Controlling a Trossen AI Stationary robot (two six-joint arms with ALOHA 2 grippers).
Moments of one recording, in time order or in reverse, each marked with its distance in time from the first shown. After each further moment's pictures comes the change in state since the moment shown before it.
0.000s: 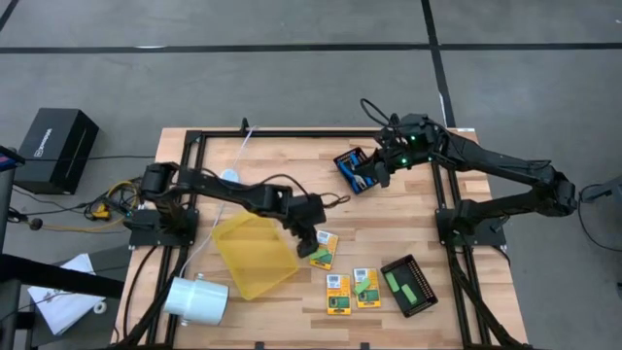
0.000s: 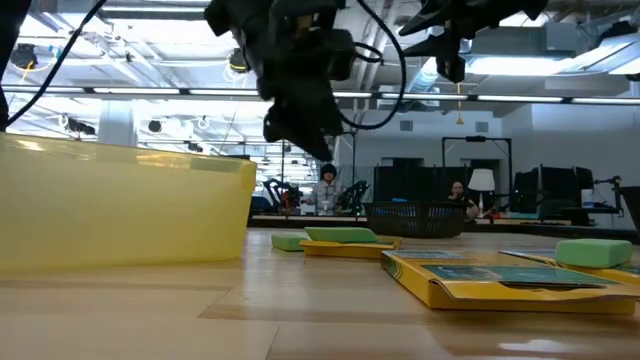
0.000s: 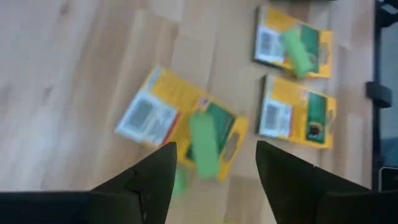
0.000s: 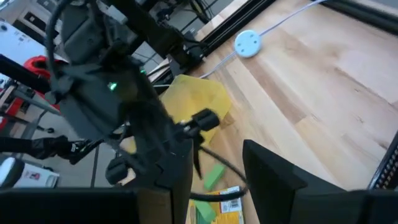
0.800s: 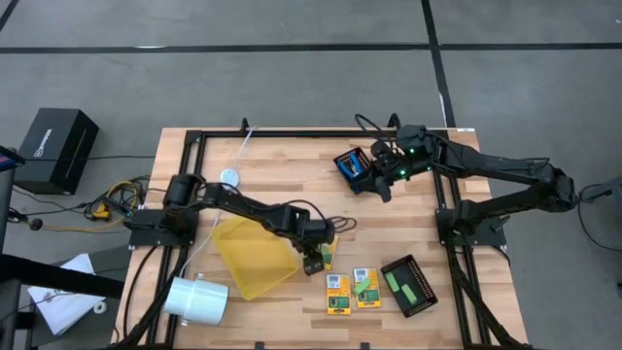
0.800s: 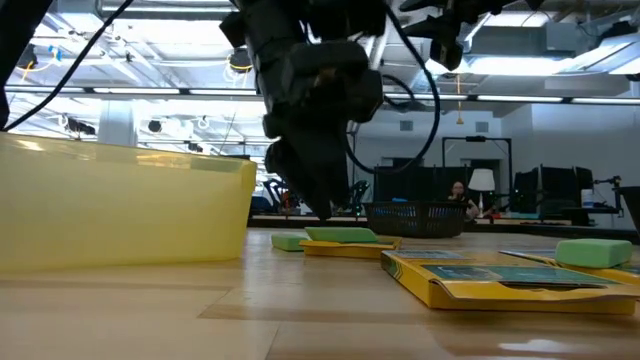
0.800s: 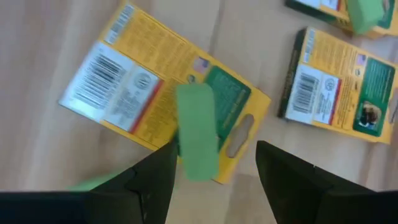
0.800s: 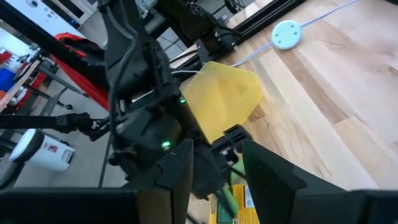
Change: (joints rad) left arm -0.102 0.207 0.134 -0.110 -0.083 -0.077; right arm 0.129 0.000 0.002 0.030 0.014 -0.003
